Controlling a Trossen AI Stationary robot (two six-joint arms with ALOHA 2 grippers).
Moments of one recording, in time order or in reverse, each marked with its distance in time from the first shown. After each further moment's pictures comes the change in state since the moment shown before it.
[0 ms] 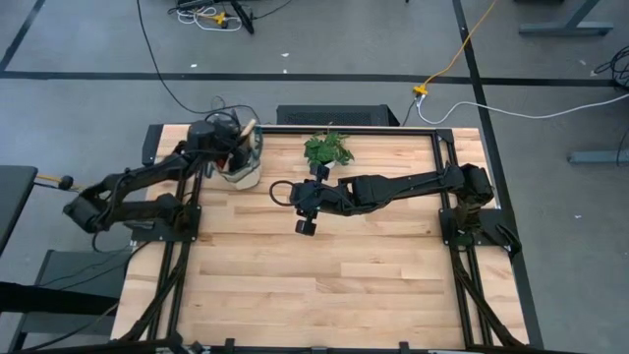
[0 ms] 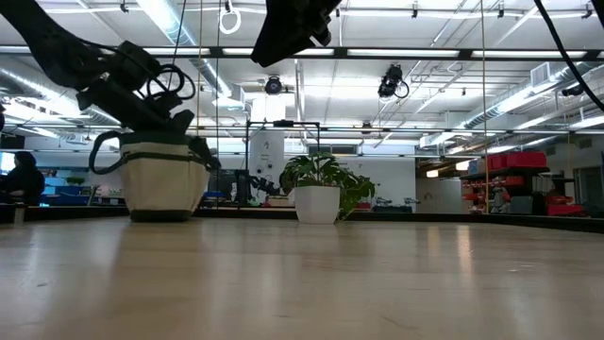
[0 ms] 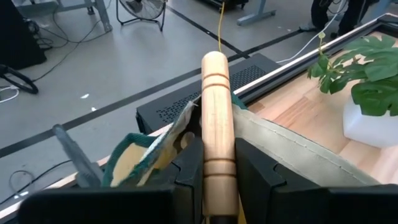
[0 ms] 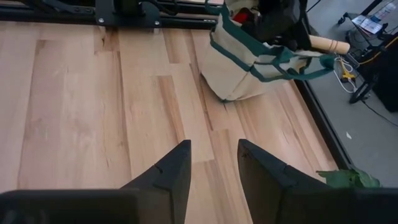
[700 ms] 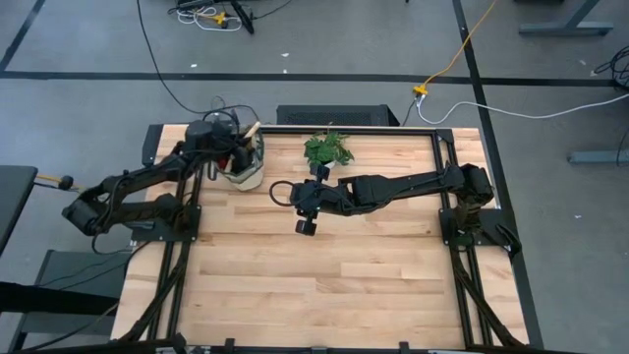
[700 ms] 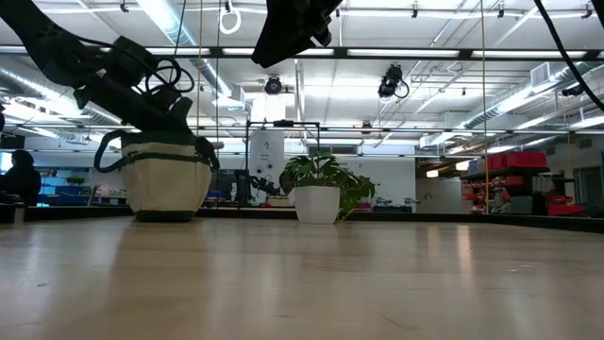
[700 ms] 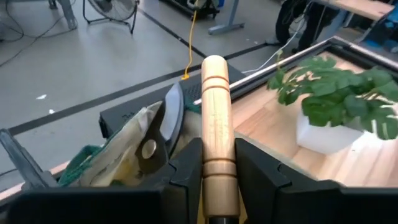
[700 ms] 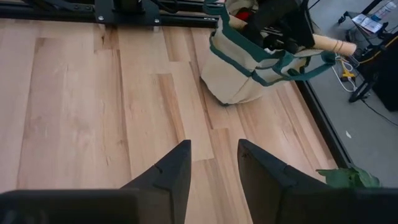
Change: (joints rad) left arm 0.000 -0.033 -0.004 0.028 0.138 -0.081; right arm 0.000 0.000 0.000 -0.007 0.000 0.000
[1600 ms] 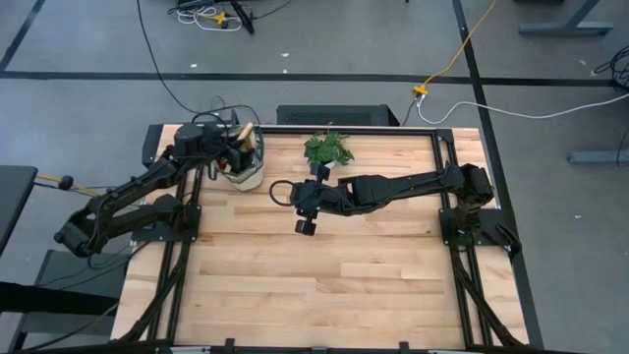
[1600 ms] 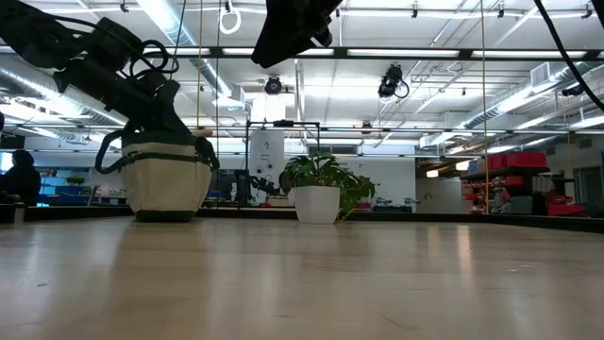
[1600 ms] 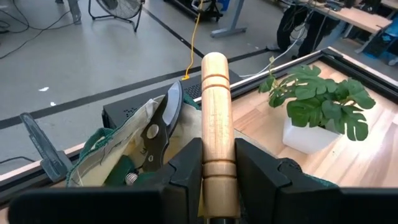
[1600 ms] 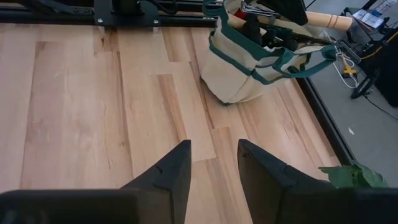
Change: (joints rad) left arm 0.000 -0.231 0.001 -0.226 -0.017 -0.056; right arm 0.000 0.000 0.000 -0.001 0.000 0.024
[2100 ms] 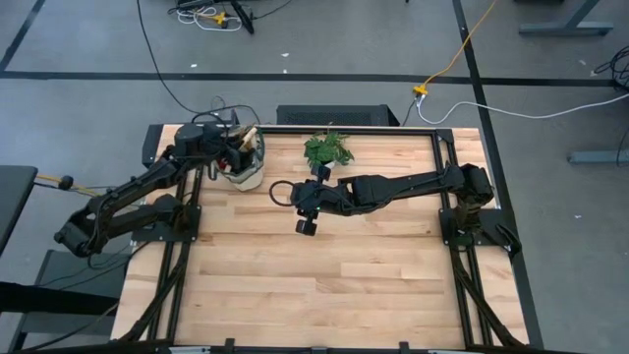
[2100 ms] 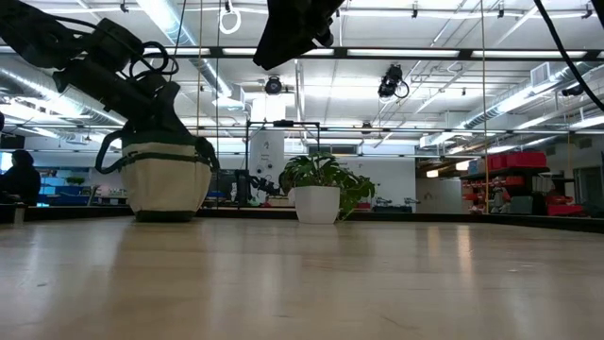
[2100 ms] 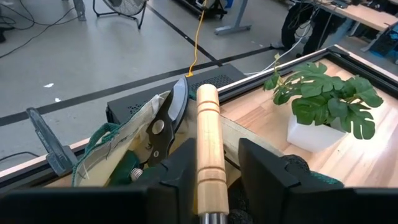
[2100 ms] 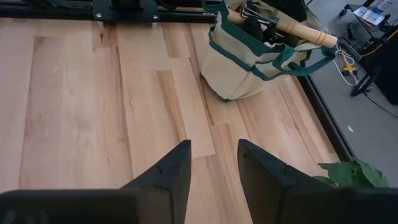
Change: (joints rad) left arm 0.000 0.000 0.001 -0.014 -0.016 -0.001; right arm 0.000 0.000 0.000 -0.015 0.000 0.003
